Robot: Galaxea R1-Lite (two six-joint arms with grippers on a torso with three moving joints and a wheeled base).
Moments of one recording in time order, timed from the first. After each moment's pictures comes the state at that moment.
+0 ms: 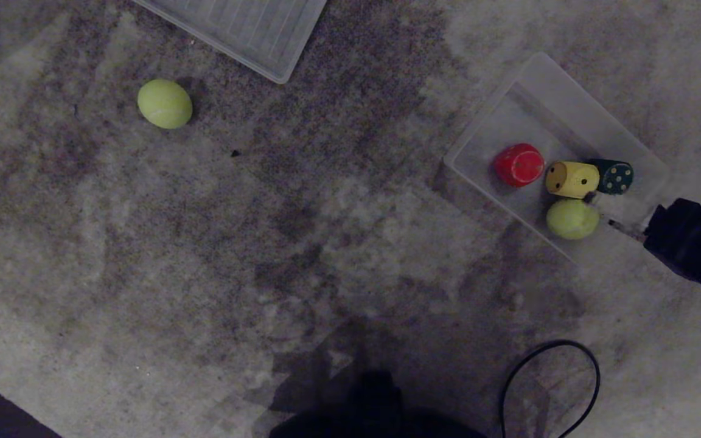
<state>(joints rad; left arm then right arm) -0.01 0.00 0.00 0.00 0.05 -0.04 0.17 1.23 -0.52 -0.67 0.14 0.51</state>
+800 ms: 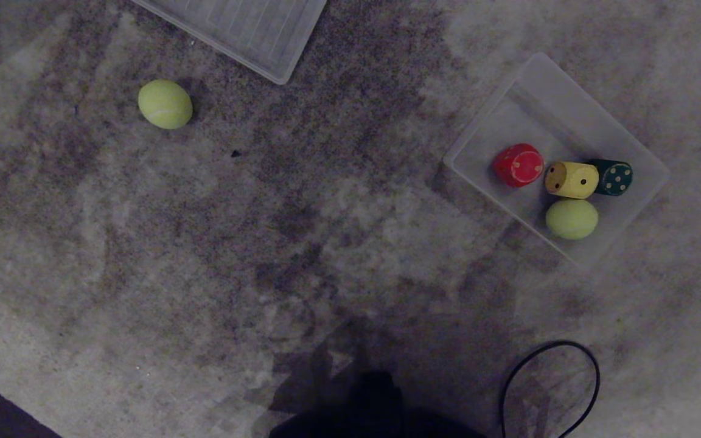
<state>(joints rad) -0.01 0.00 0.00 0.00 0.05 -0.04 0.06 0.44 -0.13 0.03 0.10 0.12</state>
